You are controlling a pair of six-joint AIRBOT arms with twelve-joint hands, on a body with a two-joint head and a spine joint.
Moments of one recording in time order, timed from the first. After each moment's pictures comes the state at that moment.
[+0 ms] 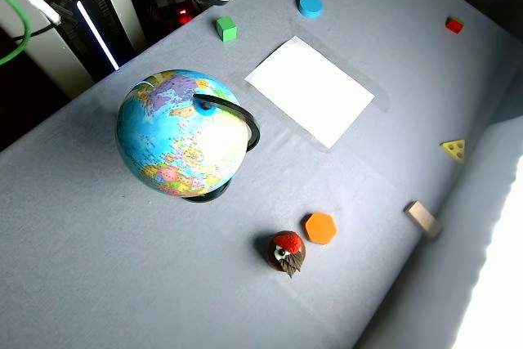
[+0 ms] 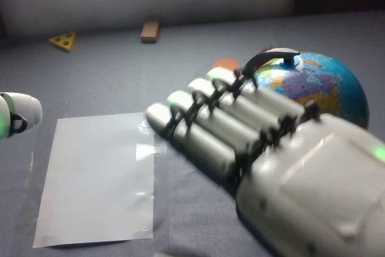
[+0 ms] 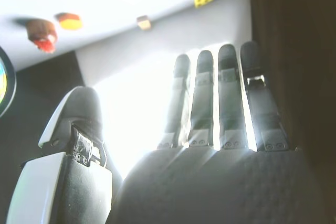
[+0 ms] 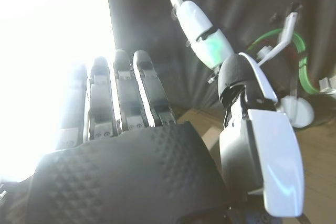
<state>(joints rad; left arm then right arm) -0.07 -0.40 0.32 -2.15 -1.17 3.00 -0.55 -0.87 0.18 0.68 0.91 -1.87</state>
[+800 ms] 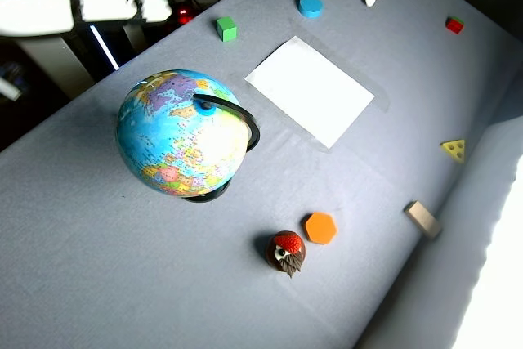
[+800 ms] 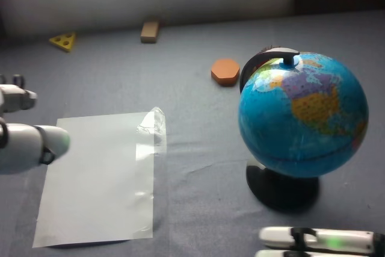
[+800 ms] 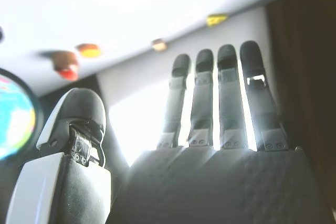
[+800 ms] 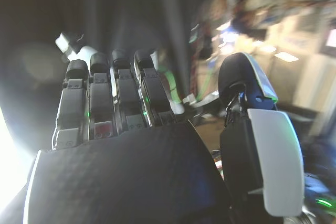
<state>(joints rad) 0.28 -0.46 0.41 -2.02 -0.86 2.85 -1.08 -0.64 0.51 -0.48 0.93 -0.99</state>
